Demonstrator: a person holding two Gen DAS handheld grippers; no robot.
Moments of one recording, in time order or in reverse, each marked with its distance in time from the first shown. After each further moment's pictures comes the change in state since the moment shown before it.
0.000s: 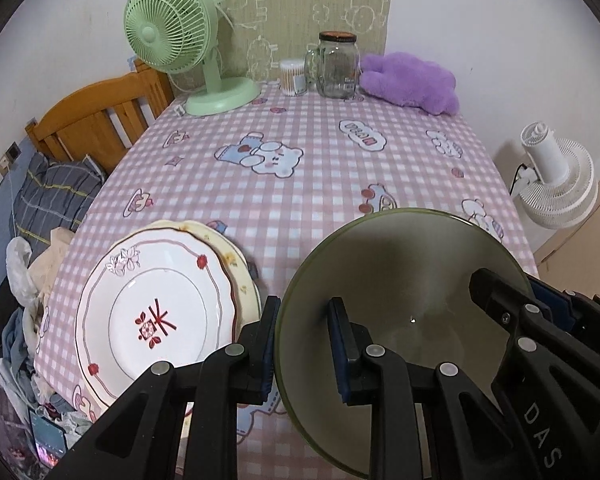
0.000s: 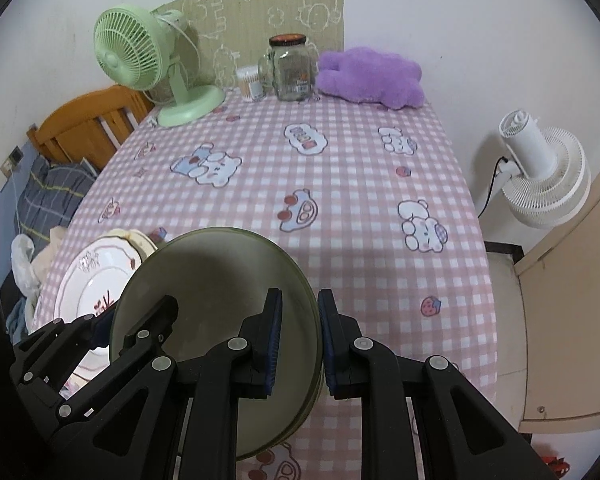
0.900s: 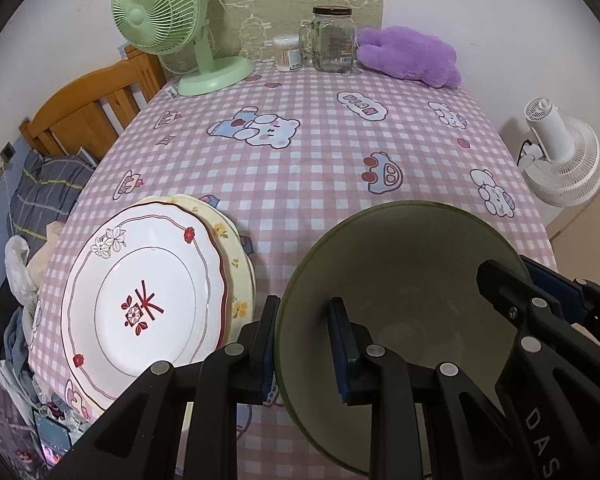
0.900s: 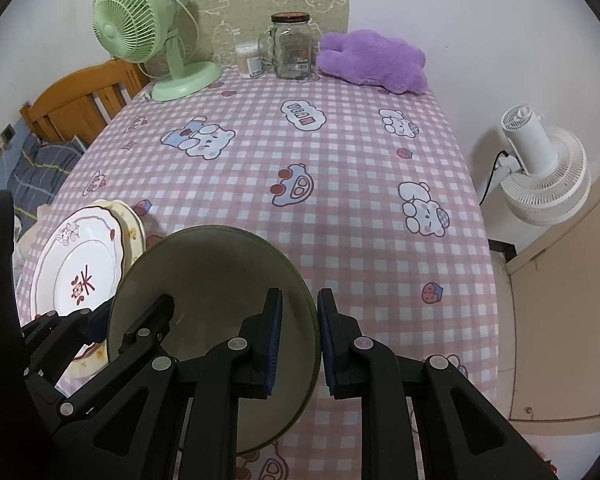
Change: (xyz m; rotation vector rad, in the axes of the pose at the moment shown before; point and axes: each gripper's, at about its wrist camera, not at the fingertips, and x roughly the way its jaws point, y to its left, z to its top) left arm 0.023 -0.002 -0.012 0.033 0.053 0.001; right arm 0.020 0.005 -0.015 -0.035 0.041 -0.048
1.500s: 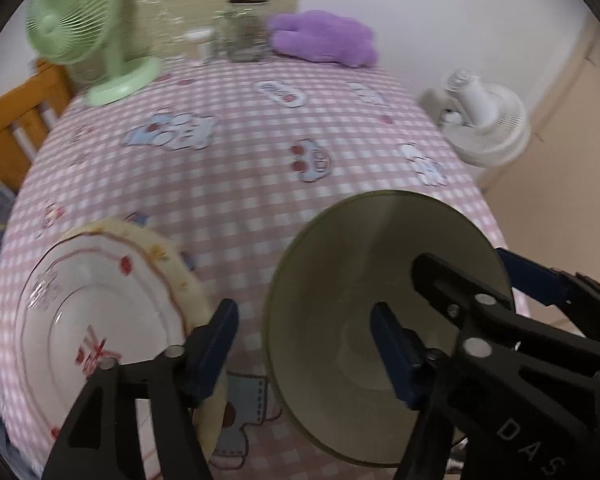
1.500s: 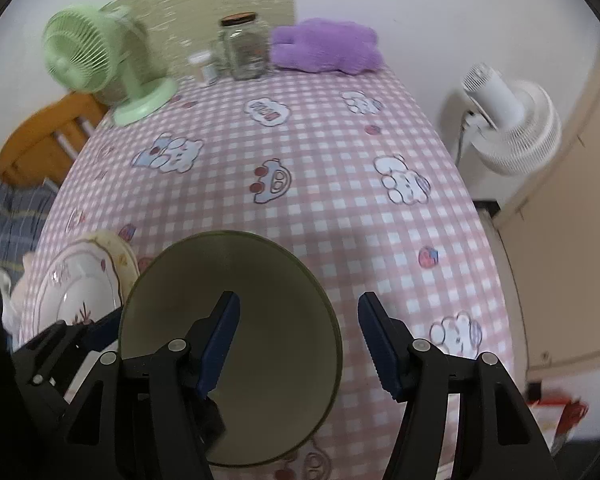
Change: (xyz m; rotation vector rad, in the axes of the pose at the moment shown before) left arm 0.013 0.013 0.011 0.193 0.048 -0.310; right arm 0.000 0.006 -0.004 0.221 0.015 -0.072
